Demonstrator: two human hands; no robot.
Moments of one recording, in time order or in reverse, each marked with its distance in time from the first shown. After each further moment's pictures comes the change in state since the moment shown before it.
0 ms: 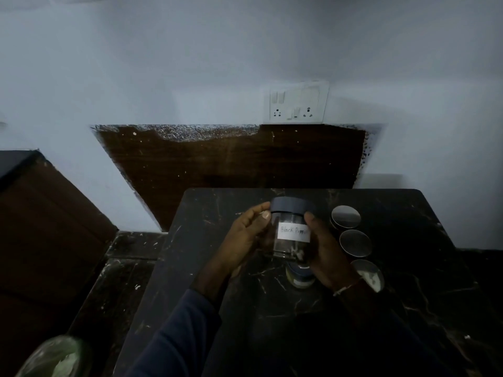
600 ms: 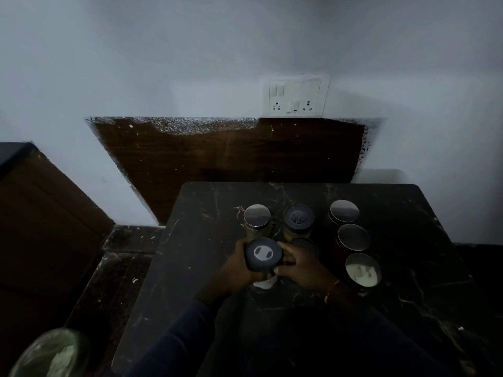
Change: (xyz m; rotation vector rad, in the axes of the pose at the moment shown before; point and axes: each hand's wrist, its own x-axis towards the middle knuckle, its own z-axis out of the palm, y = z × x) left_hand -0.004 -0.099 -0.044 0.596 0.078 -0.129; right_hand 0.007 0.057 -0.022 -0.826 -0.010 0.230
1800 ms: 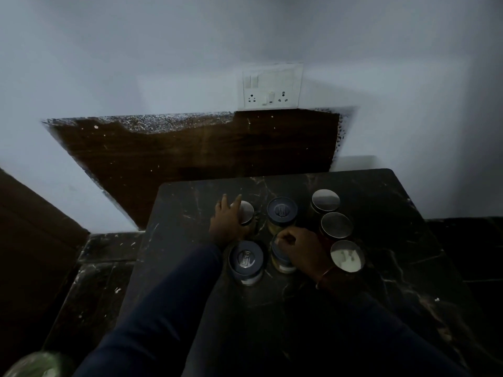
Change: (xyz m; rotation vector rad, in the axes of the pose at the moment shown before) left_hand 0.112 0.021 -0.016 0.735 0.082 0.101; right_hand -0.006 -0.011 -0.019 -0.324 0.441 -0.067
